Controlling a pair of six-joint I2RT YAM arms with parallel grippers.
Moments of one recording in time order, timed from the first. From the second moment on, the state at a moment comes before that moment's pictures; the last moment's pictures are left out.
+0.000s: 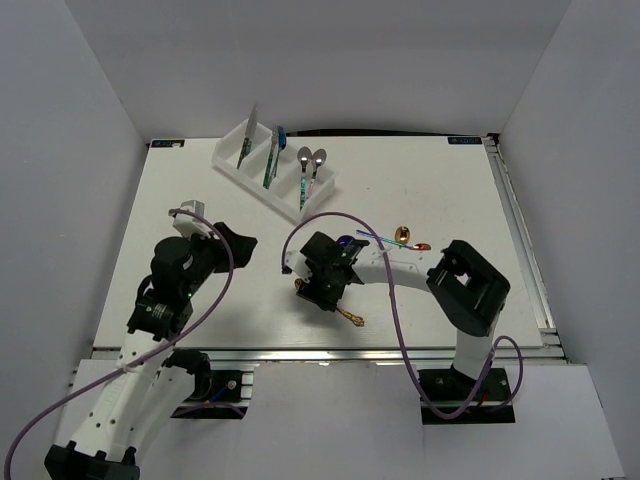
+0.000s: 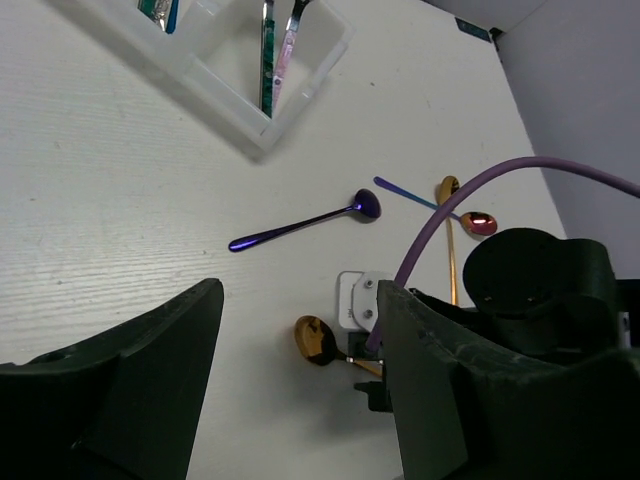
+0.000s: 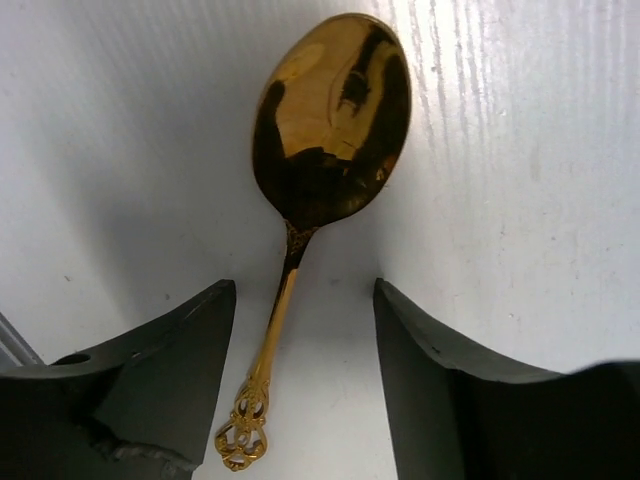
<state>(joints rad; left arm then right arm) -0.27 0.63 0.62 -0.25 0.13 -0.49 1.00 1.84 1.17 -0.50 -0.14 -0.30</state>
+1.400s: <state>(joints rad) -0.28 0.90 0.51 0.18 0.33 -0.98 0.60 1.81 1.58 -0.49 -0.48 -0.15</state>
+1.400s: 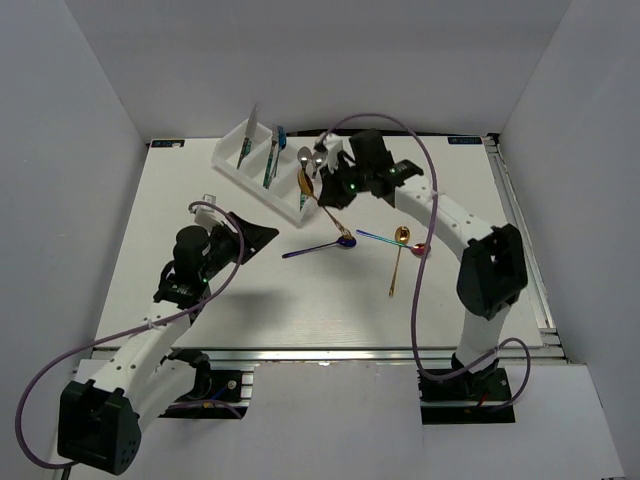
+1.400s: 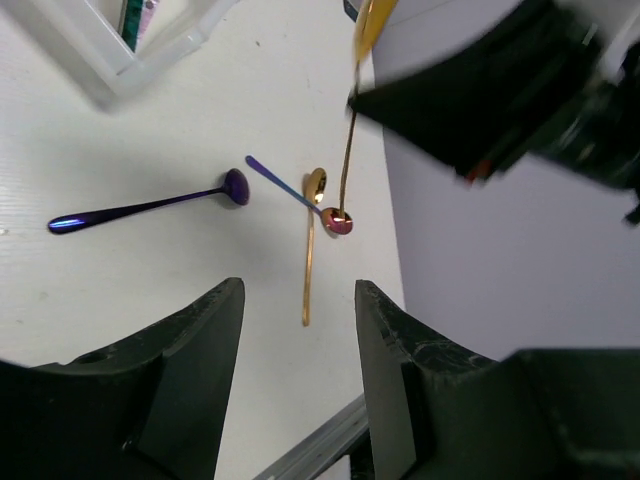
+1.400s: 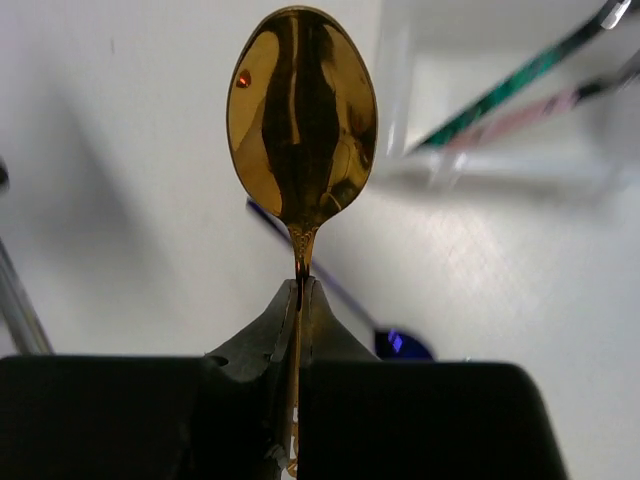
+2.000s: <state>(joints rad) -0.28 0.72 0.42 0.06 0.33 -0.81 0.53 2.33 2.08 0.02 -0.47 0.37</state>
